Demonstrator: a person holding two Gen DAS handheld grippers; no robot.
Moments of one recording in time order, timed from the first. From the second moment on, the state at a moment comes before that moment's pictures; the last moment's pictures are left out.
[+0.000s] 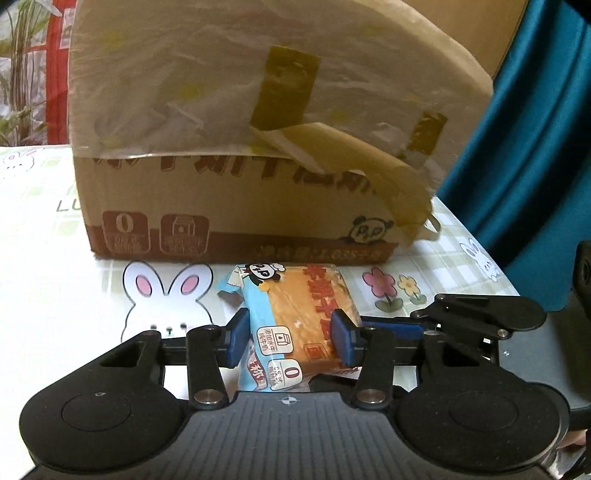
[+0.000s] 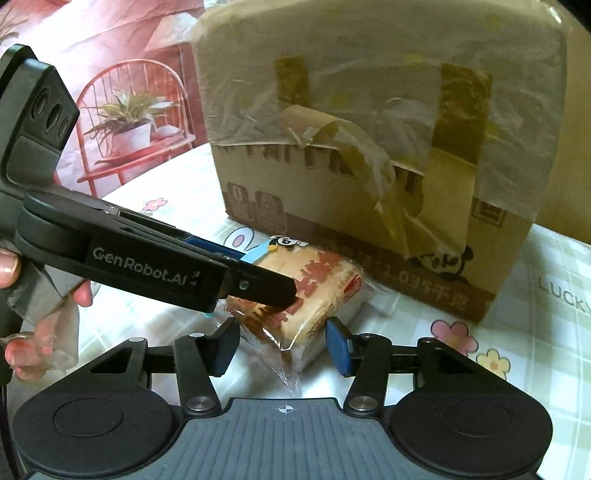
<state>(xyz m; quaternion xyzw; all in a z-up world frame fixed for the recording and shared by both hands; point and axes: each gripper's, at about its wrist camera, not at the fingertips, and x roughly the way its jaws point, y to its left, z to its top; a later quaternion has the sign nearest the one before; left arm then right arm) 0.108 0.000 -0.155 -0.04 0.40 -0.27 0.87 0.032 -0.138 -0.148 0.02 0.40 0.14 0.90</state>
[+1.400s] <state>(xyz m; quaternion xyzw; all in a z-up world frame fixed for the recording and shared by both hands) 0.173 -0.031 0.042 -0.02 0.21 -0.28 0.94 0.137 -0.192 0.044 -0.11 0.23 0.13 0.96</state>
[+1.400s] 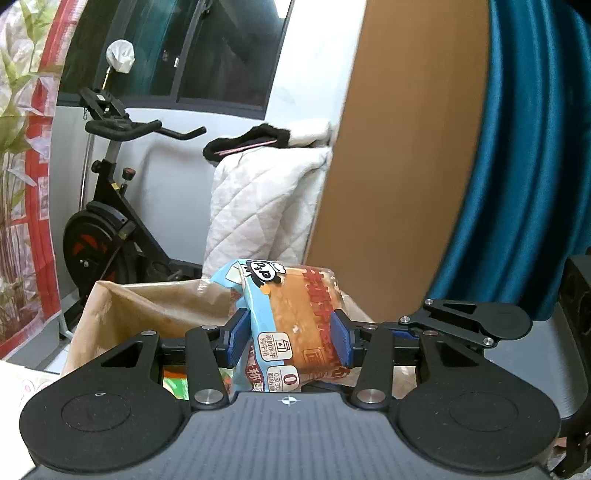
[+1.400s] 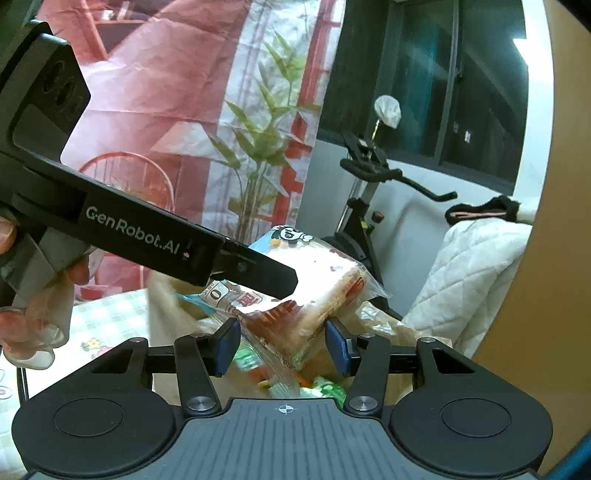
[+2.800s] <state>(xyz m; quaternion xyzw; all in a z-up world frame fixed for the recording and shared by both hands) 0.045 0.017 0.101 0.02 0.15 -0.10 0.98 0.017 -0.196 0.077 0.05 0.22 -0.07 0.97</state>
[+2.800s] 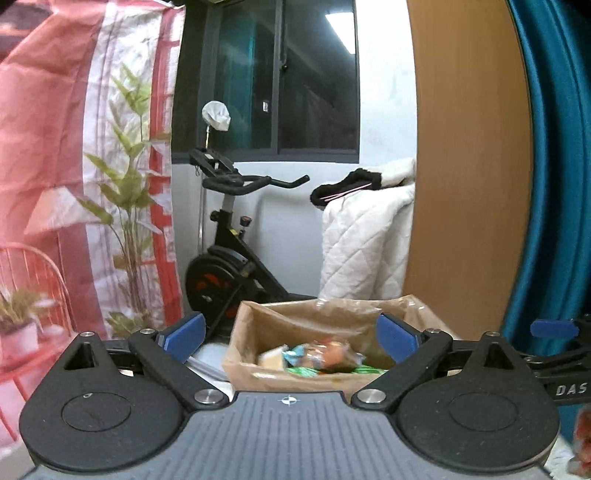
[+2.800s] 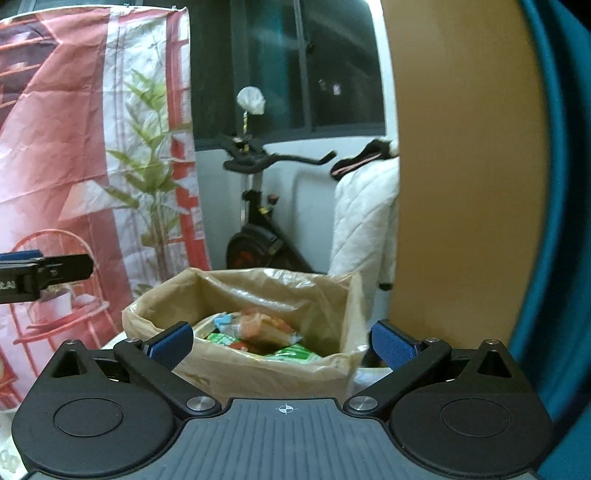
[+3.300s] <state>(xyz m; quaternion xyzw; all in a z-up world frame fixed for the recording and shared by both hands) 0.001 0.020 0.104 0.02 0.14 -0.07 0.99 -0.031 -0.185 0.098 0.06 0.19 -0.08 0.98</state>
